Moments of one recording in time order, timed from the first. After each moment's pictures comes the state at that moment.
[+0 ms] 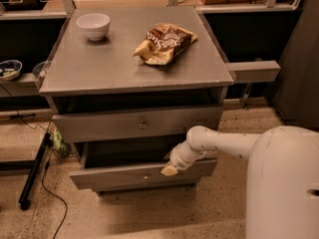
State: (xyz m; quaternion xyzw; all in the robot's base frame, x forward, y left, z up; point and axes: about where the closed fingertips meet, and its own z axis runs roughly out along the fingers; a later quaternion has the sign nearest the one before) arm 0.597 -0.034 0.418 -0.60 0.76 0.19 0.20
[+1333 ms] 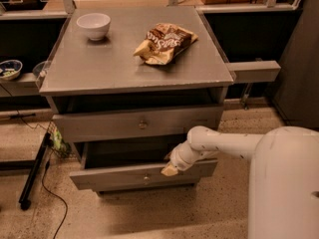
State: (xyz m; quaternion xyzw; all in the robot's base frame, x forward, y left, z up) arm 0.597 -0.034 0.422 -0.59 0.76 0.19 0.20
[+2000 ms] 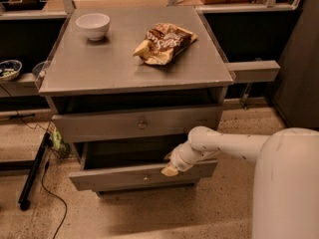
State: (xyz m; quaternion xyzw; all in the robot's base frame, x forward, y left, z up) arm 0.589 -0.032 0.428 -0.59 0.75 0.20 0.20
